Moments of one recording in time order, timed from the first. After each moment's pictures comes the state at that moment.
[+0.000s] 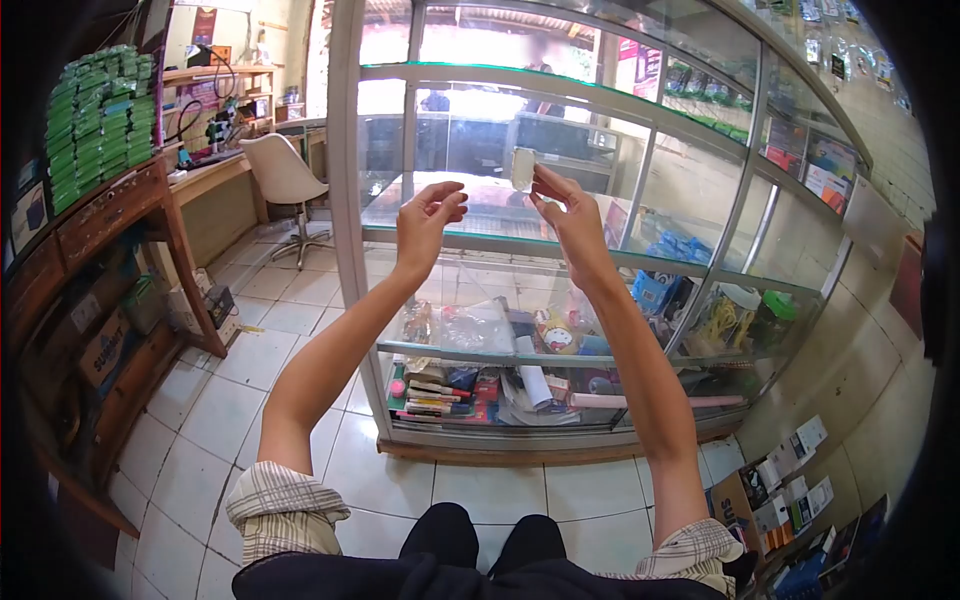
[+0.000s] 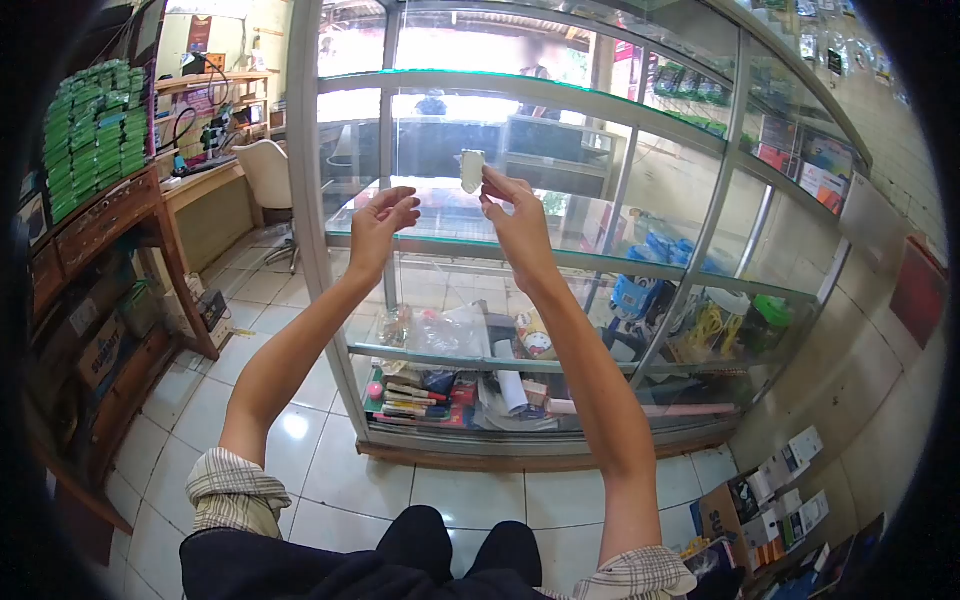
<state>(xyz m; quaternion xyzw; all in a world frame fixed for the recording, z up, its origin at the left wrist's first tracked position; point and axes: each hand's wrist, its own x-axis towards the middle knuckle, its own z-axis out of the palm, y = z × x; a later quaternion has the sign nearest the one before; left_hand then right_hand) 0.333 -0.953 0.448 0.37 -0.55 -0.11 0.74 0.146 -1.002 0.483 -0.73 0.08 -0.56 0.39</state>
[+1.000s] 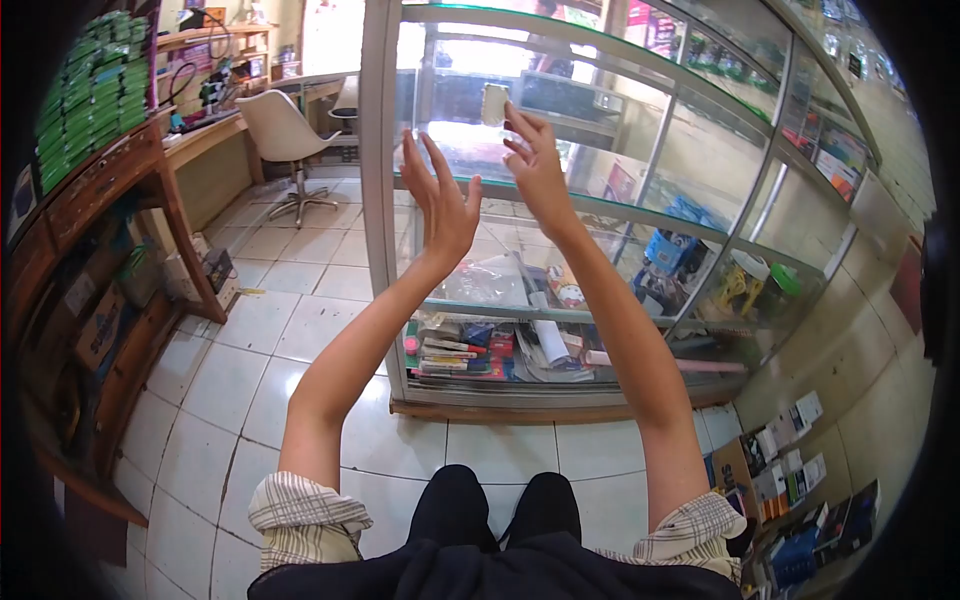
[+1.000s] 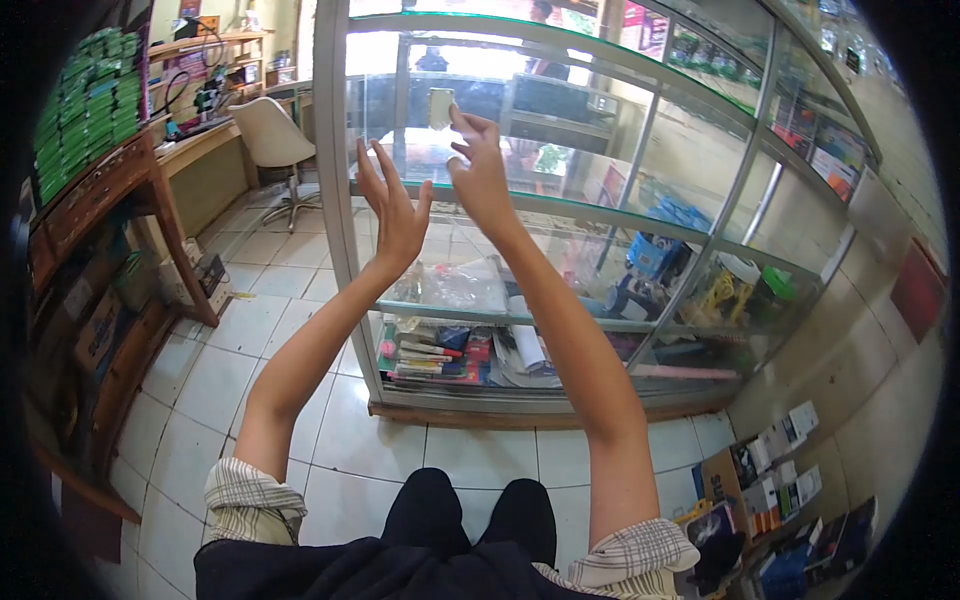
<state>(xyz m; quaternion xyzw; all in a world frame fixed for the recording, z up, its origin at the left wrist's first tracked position) 0.340 -0.945 0.404 0.52 -0.51 0.35 0.59 0.229 -0.982 0.466 -0.76 0.05 -0.58 0.29</state>
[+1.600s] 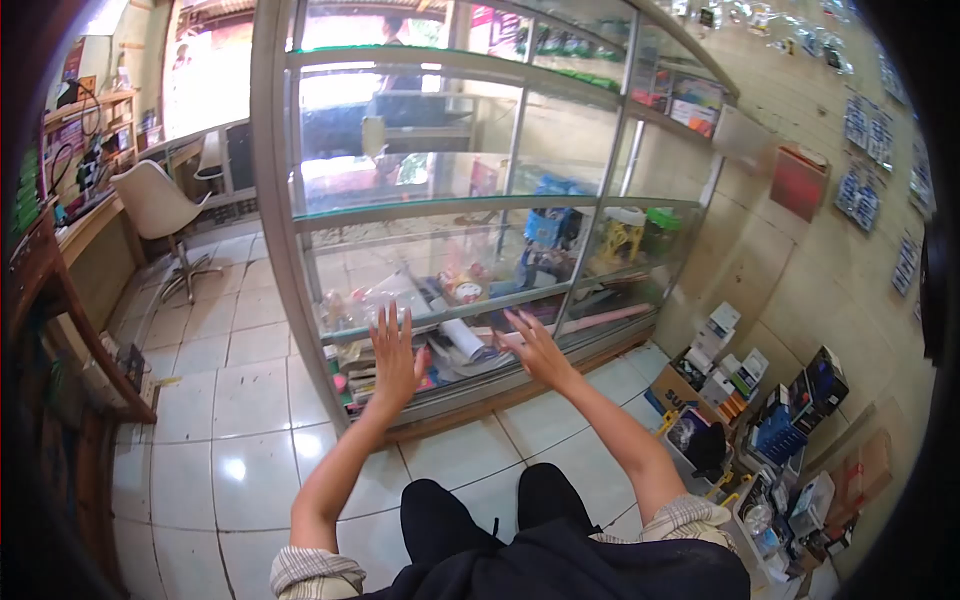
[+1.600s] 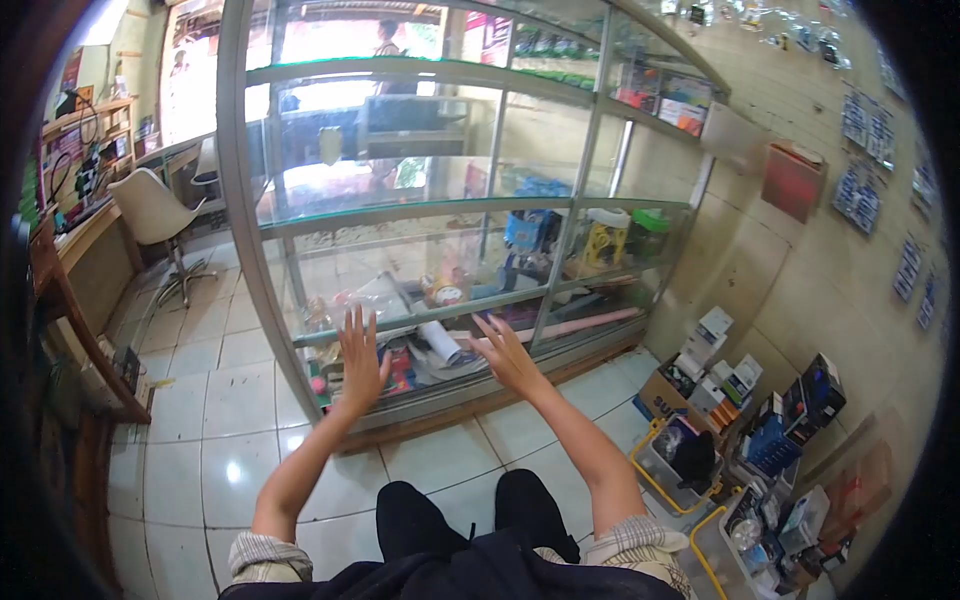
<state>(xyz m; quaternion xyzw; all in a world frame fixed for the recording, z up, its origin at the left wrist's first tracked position) 0.300 -0.902 0.222 0.53 -0.72 0.16 0.41 0.021 -0.941 0.243 -0.89 0.29 -0.27 -0.23</state>
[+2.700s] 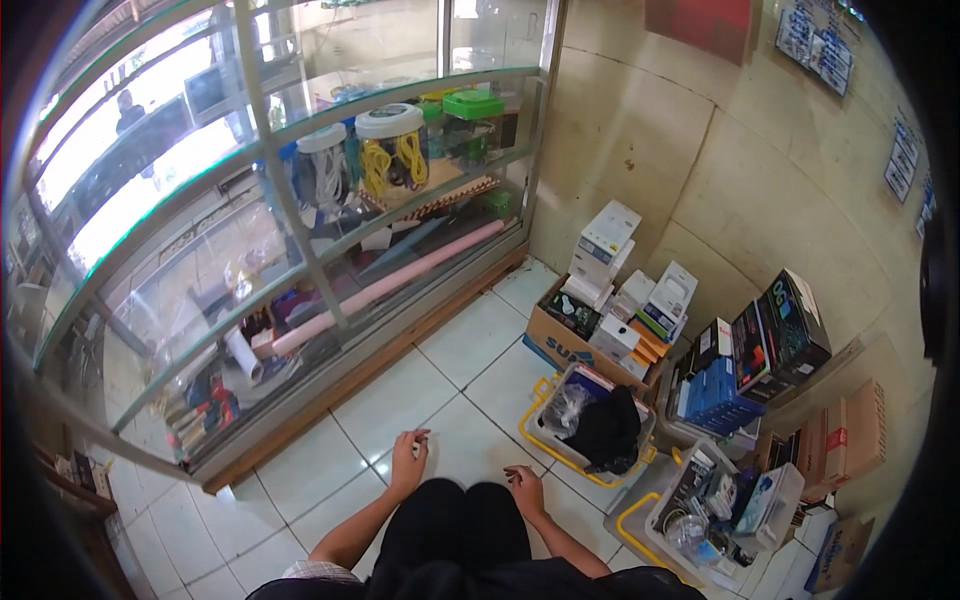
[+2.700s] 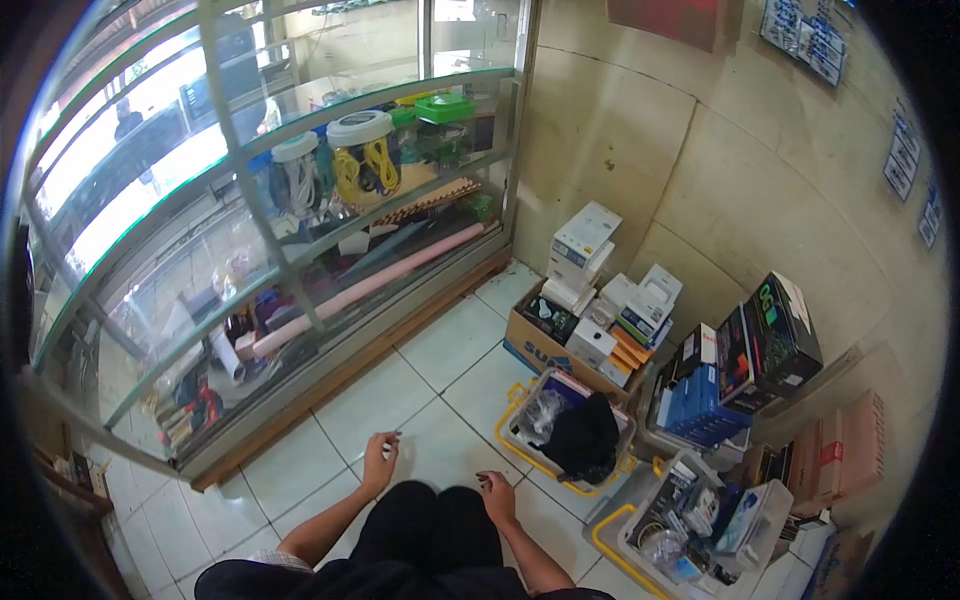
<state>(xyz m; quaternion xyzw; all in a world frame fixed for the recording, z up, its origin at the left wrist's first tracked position) -0.082 -0.867 0.010 0.48 -0.71 -0.35 0.38 -0.290 -0.727 -0.038 -0.44 0.73 -0.44 0.27</state>
